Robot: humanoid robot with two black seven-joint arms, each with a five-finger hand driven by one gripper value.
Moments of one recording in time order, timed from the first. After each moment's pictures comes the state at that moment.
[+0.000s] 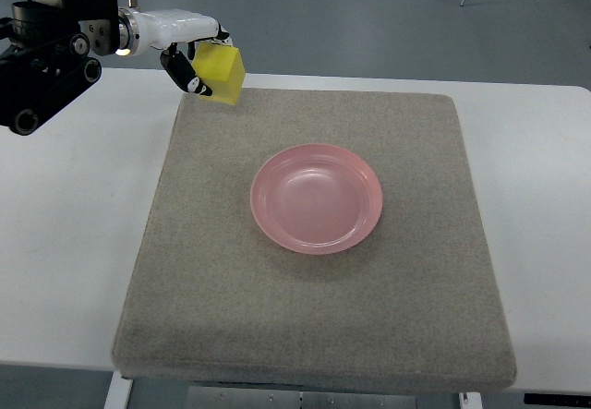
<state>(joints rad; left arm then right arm) -1.23 0.50 -0.40 -0.89 1.66 -0.39 -0.19 0.01 0.00 -0.10 0.15 -0.10 -0.02 0.01</state>
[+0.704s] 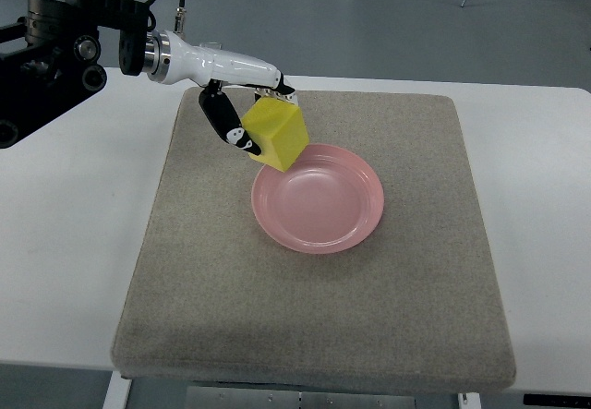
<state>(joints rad) -1.24 0.52 -0.36 -1.17 1.57 -0.53 -0.33 0.01 0.00 -0.10 0.15 -0.10 -0.02 0.01</state>
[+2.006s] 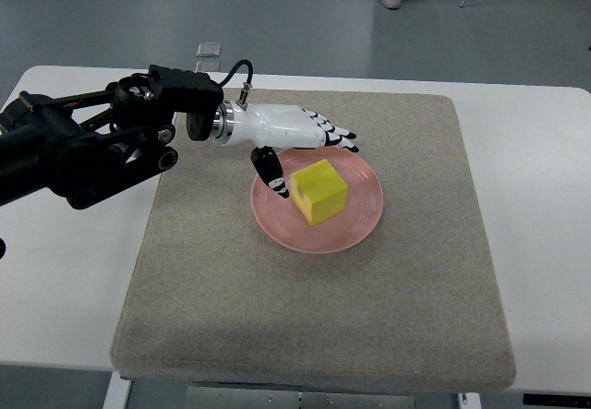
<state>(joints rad) -1.15 0.41 -0.31 -1.12 1.66 -0.29 -0.32 0.01 0.00 -0.10 0.15 -0.10 -0.02 0.01</state>
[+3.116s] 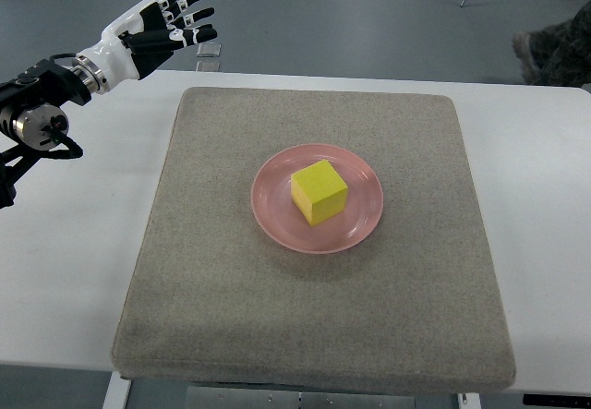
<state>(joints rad) -1.02 0.50 -0.36 -0.74 -0.02 -0.44 -0.31 0.01 0.00 -0.10 0.15 -0.10 -0.02 0.01</state>
